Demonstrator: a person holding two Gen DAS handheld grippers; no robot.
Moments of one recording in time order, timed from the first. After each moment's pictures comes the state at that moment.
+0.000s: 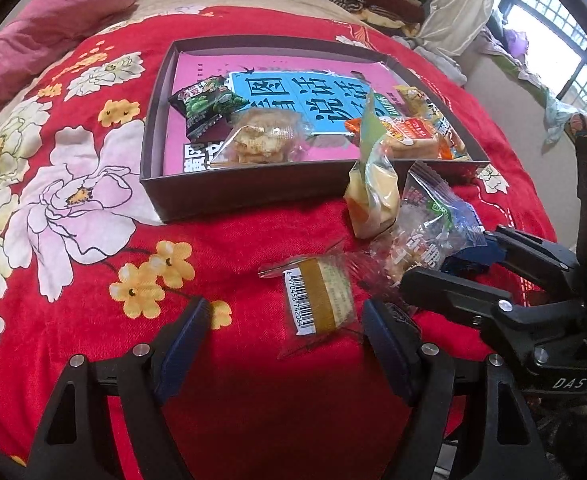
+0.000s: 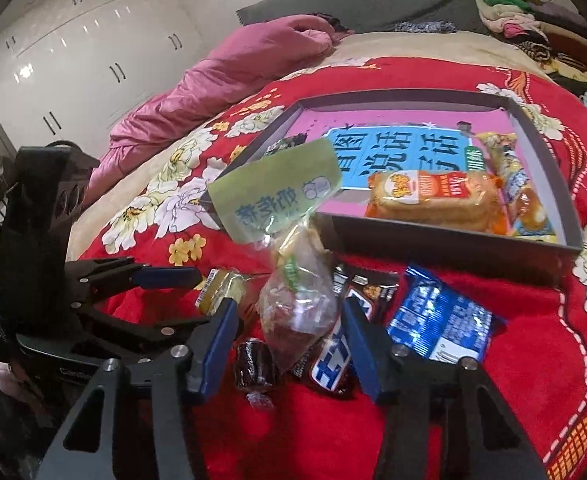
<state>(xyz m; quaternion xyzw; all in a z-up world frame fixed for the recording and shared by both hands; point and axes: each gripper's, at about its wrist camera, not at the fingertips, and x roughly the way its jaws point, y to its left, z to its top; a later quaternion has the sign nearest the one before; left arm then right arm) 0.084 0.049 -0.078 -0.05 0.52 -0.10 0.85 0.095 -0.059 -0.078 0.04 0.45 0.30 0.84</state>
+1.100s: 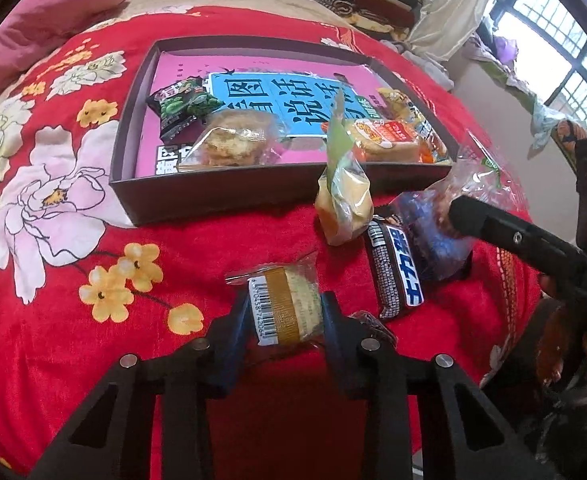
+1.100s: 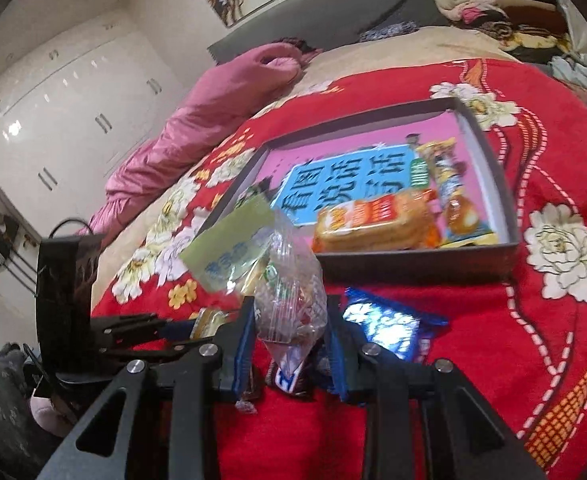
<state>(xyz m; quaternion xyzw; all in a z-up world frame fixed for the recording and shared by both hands) 0.086 0.041 -0.078 -0.08 0.51 -0.13 0.84 0.099 -0.118 -0.056 0.13 0.43 0.26 0.85</state>
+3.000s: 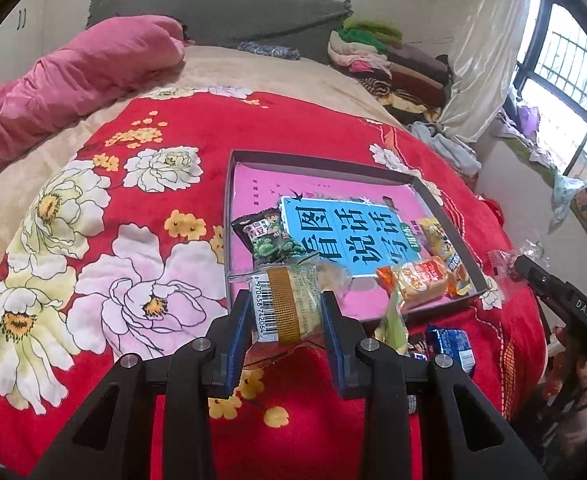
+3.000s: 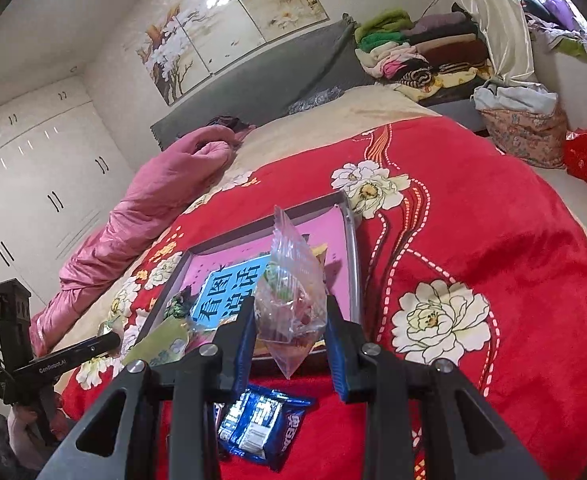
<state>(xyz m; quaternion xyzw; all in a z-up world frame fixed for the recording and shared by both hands) 0.104 0.096 -0.014 -0.11 0.40 -0.05 0.91 0.112 -0.196 -0.019 0.17 0.33 0.13 0.92</state>
